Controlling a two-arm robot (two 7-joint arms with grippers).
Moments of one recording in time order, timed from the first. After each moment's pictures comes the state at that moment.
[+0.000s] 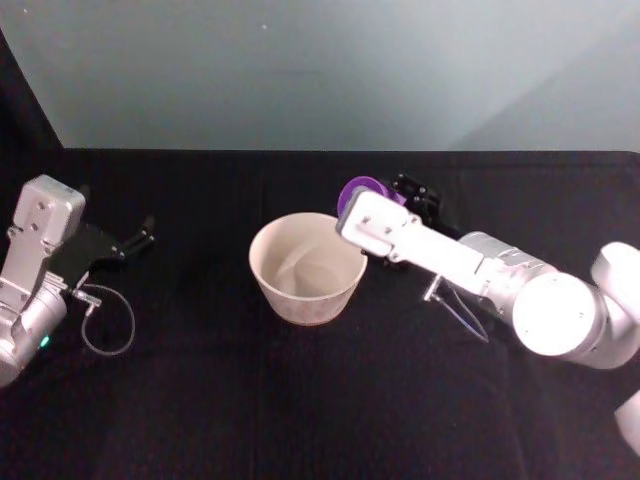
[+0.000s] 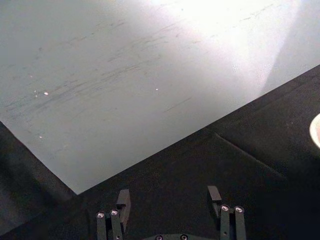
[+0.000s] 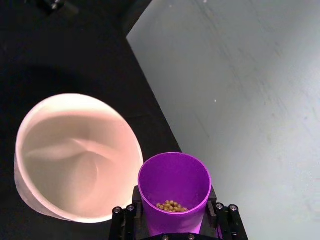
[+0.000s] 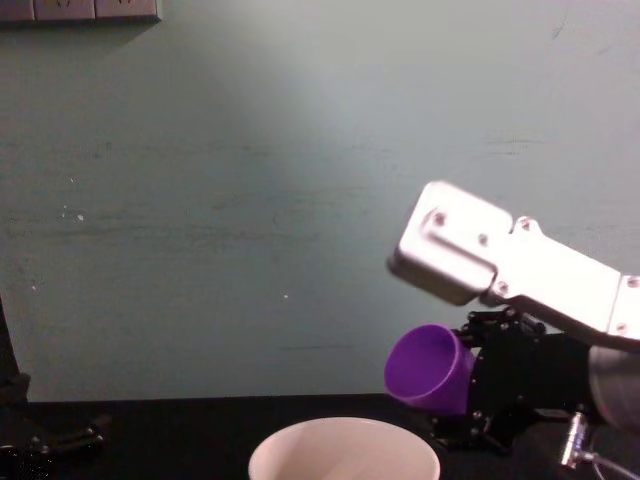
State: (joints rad) left arm -0.20 0.60 0.45 -1.41 -0.25 -0.12 0.03; right arm 0.34 0.45 -0.57 -1.67 -0.44 0.31 0.33
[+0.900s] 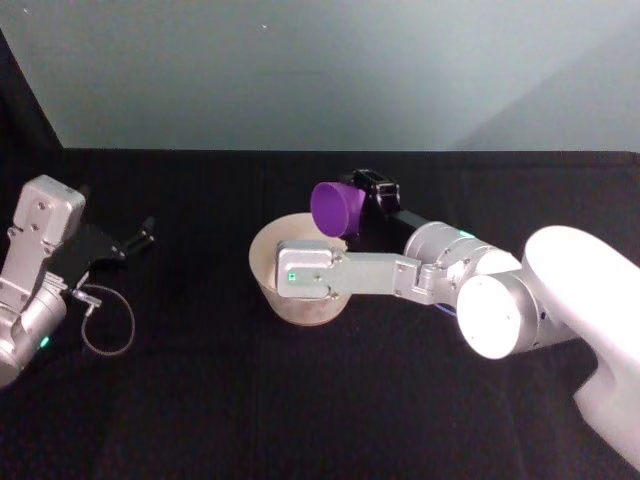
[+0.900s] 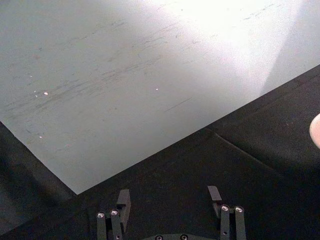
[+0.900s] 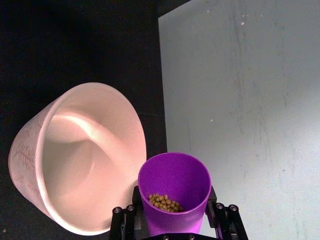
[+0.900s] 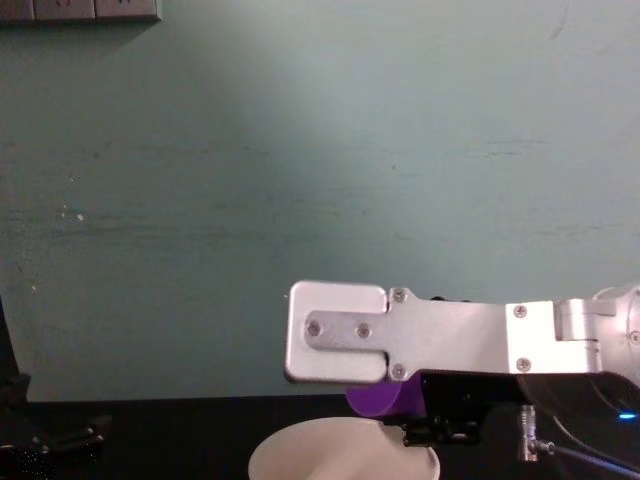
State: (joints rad) left arm -0.20 0.60 0.45 -1.41 -0.25 -0.12 0.03; right arm 0.46 0.44 -0.74 -1.66 -0.79 0.35 0.44
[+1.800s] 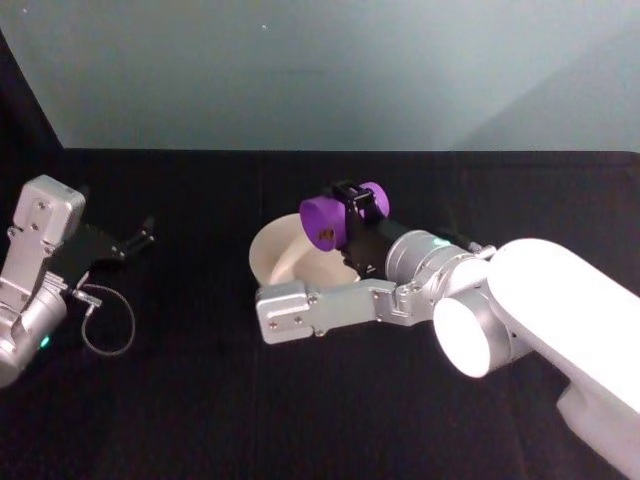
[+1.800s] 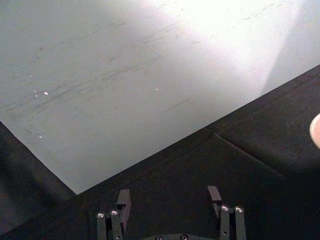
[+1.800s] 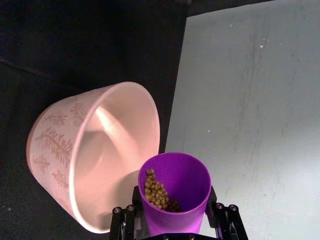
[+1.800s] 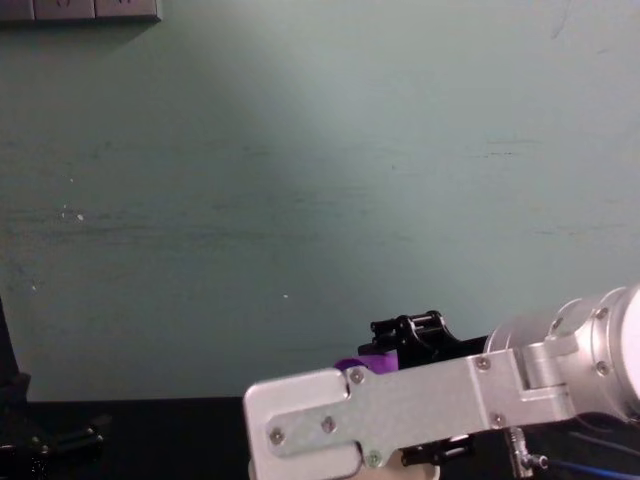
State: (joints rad) left arm -0.20 0.60 0.45 -1.41 -0.25 -0.12 0.03; right arm 0.50 0.44 -0.82 -1.67 -1.01 0.33 0.53
